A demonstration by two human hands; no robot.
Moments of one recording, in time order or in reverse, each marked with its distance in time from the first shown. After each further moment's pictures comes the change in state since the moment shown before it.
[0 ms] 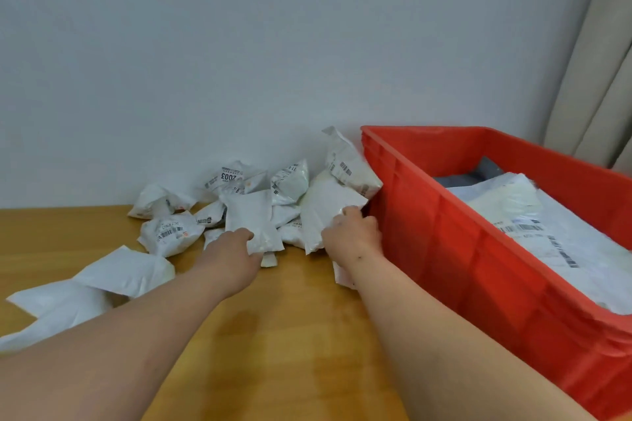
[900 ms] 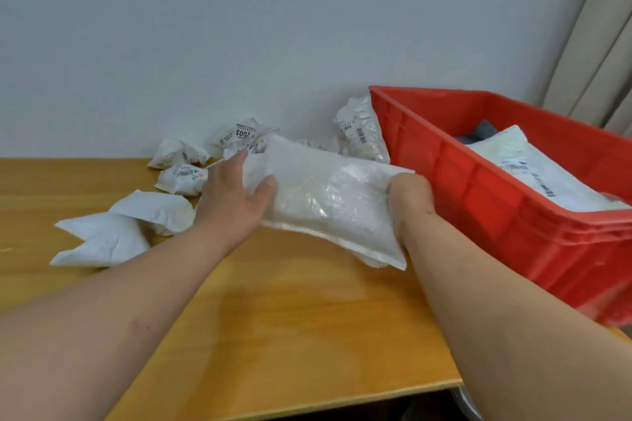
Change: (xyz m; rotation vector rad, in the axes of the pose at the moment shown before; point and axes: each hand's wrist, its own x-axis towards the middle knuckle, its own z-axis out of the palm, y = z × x) left_hand -0.070 -0.011 -0.017 -0.354 0.330 0.185; right_hand -0.074 0.012 -0.050 0.646 0.156 0.317
